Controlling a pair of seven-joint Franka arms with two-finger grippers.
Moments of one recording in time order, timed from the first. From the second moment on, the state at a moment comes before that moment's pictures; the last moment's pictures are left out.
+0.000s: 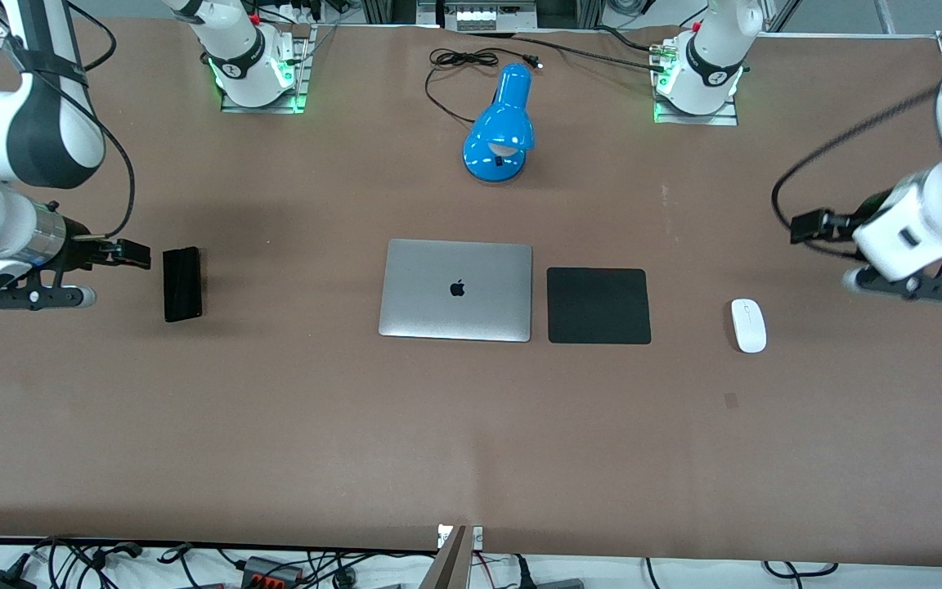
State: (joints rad) left arm 0.10 0.25 -0.14 -1.51 0.03 1.50 0.07; right arm 0.03 0.20 -0.08 -1.85 -0.05 1.91 -0.07
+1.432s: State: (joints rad) left arm 0.21 0.48 -0.13 -2.09 0.12 2.59 -0.08; right arm -0.06 0.49 -0.08 -2.04 -0.06 2.28 -0.29
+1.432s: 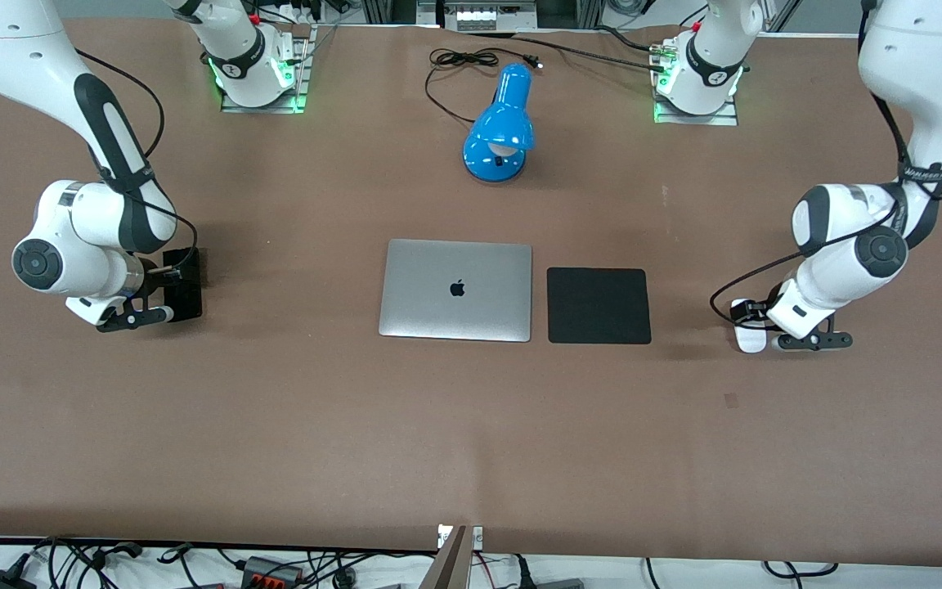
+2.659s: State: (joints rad) left arm 0.21 0.47 -0.18 -1.92 0.12 2.36 -0.07; right arm -0.06 0.50 -0.08 -2.07 -0.06 2.28 -0.25
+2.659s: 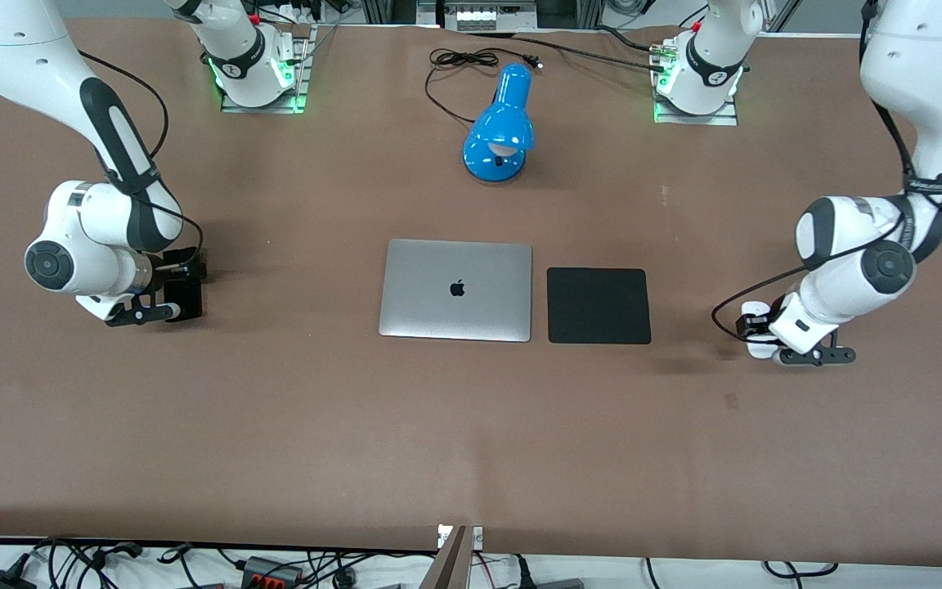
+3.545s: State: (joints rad) left arm -0.19 0.60 -0.30 -1.78 0.12 2.27 -0.60; right arm -0.06 0.51 -0.07 -2.07 -0.06 2.28 -0.24
